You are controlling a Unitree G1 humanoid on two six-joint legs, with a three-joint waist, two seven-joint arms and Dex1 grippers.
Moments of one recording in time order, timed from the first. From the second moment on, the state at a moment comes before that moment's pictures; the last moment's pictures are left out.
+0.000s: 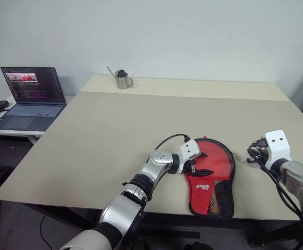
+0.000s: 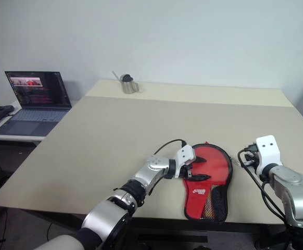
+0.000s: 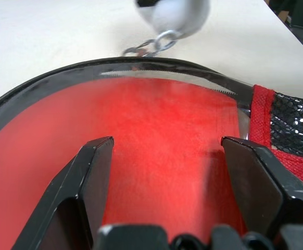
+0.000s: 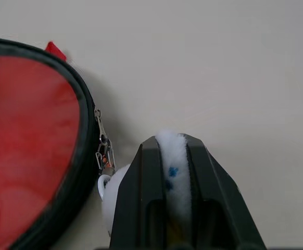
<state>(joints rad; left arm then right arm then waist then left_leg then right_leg) -0.91 -0.06 -0.27 1.07 0.05 -0.25 -0.99 -0.22 -0.62 -0.28 -0.36 0.29 1.00 0.30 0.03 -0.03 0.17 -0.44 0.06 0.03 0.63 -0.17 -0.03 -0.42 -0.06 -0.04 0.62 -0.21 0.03</state>
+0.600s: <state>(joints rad) -0.92 -0.06 -0.27 1.07 0.07 -0.27 -0.99 -0.05 -0.68 -0.38 -0.60 0.42 1.23 0.42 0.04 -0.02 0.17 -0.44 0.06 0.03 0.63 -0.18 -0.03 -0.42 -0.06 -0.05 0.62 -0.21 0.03</state>
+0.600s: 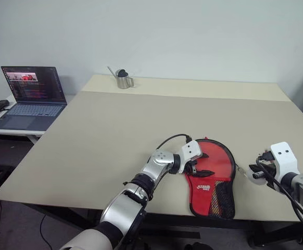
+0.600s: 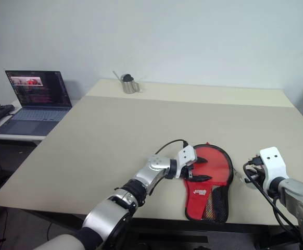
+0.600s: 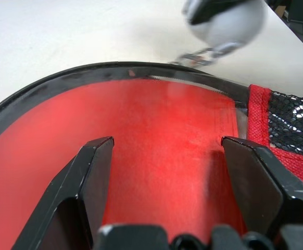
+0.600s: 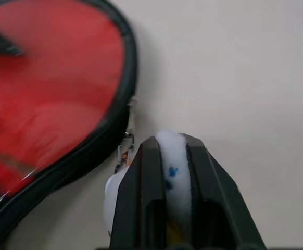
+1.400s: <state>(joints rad) -0.92 -0.10 -0.27 1.08 0.09 -0.27 -0.99 0.35 -0.82 -0.64 -0.93 0.73 1.34 0.69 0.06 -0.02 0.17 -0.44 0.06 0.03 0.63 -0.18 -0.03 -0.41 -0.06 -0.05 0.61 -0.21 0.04</state>
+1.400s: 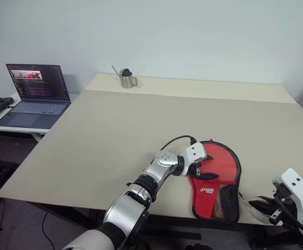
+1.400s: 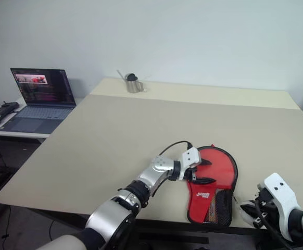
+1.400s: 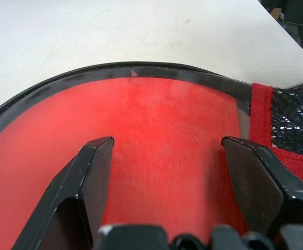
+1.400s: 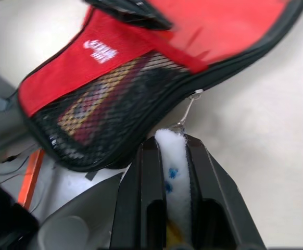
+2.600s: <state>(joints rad) -0.92 -0.11 -0.27 1.09 0.09 -0.27 -0.97 0.61 -0.88 -0.46 -1.02 1.07 0.94 0.40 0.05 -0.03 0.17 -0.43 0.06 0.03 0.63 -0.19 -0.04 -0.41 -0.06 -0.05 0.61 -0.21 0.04</state>
